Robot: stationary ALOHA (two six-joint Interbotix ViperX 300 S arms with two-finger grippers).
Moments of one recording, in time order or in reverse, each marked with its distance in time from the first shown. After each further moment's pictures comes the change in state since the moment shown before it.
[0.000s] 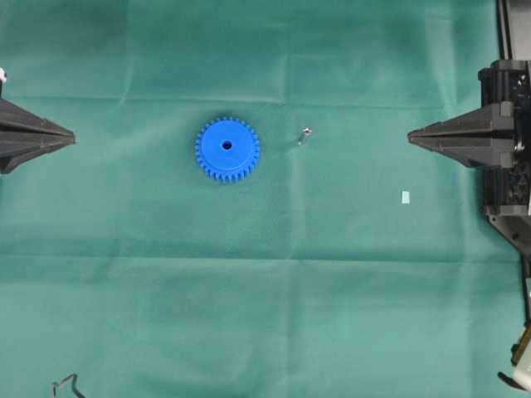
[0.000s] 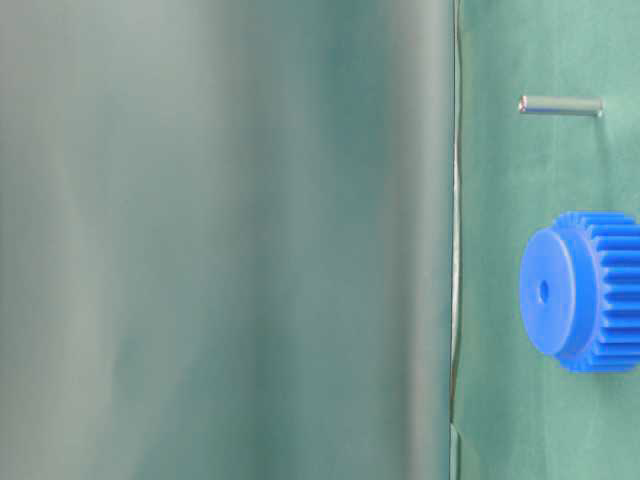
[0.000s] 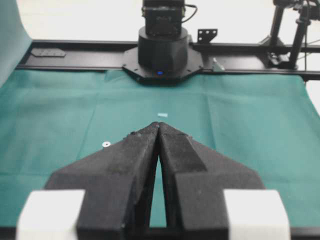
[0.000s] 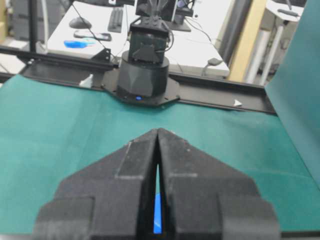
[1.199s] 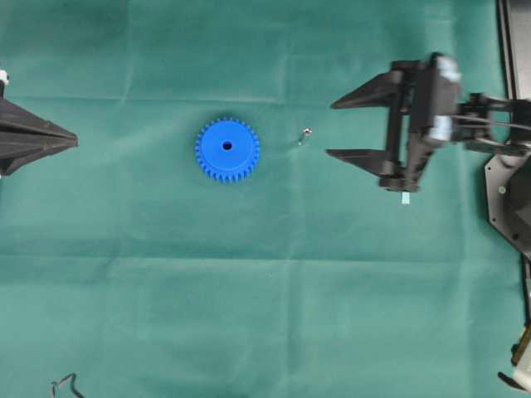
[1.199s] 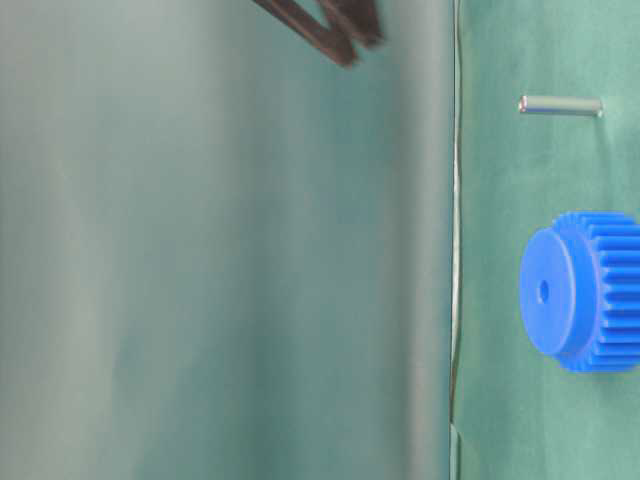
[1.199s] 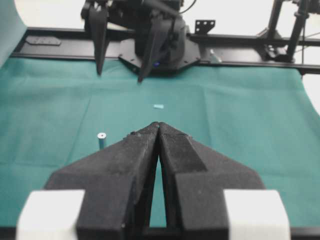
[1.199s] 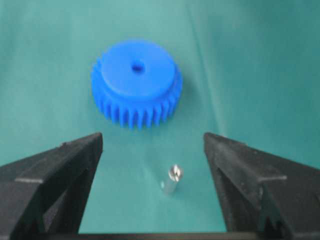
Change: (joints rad) left arm 0.000 0.006 -0.017 0.012 0.044 -0.035; right arm -0.169 0.583 -0.129 0.063 0.084 0.011
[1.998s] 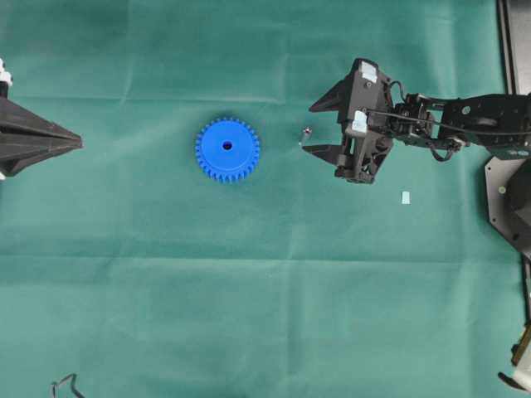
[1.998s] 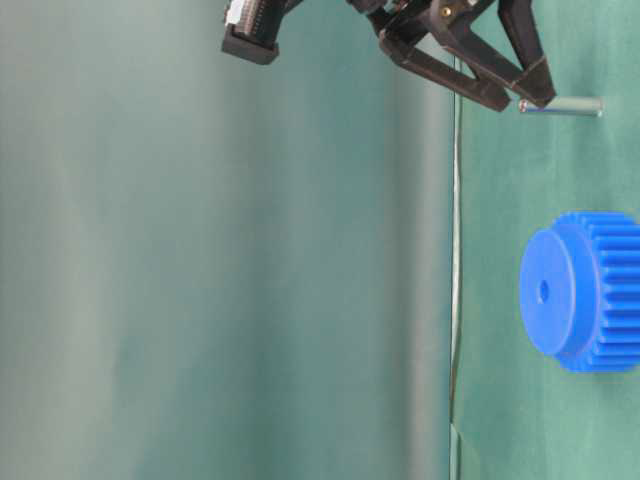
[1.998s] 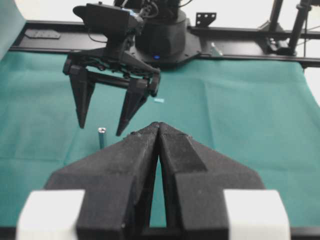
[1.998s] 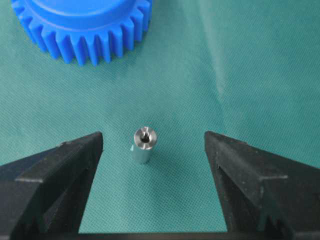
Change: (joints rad) left arm 0.000 0.018 0.002 0.000 0.000 0.002; right arm -0.064 0.334 -0.063 0.014 -0.092 0.000
